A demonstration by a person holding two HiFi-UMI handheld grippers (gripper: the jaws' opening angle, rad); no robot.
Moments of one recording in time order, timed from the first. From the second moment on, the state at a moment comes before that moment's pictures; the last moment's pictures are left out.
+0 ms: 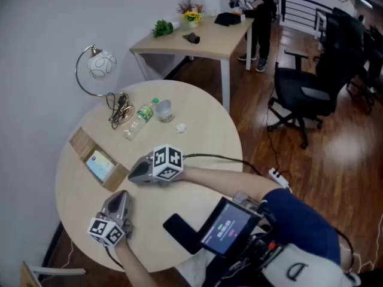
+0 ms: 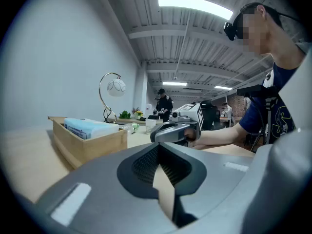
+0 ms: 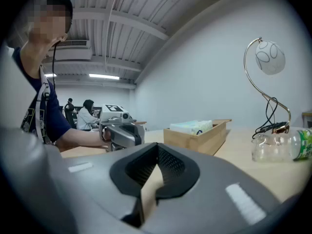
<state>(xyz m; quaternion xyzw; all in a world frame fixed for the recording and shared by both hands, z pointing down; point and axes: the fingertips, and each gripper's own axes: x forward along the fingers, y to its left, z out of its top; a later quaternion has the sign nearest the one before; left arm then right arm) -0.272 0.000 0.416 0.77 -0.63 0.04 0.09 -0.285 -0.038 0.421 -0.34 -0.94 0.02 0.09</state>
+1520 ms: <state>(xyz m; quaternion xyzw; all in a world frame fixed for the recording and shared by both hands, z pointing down) -0.271 -0.019 0.417 0.79 -0.60 0.04 0.08 -0.279 -0.061 0.416 -0.32 -0.94 0.01 0.09</state>
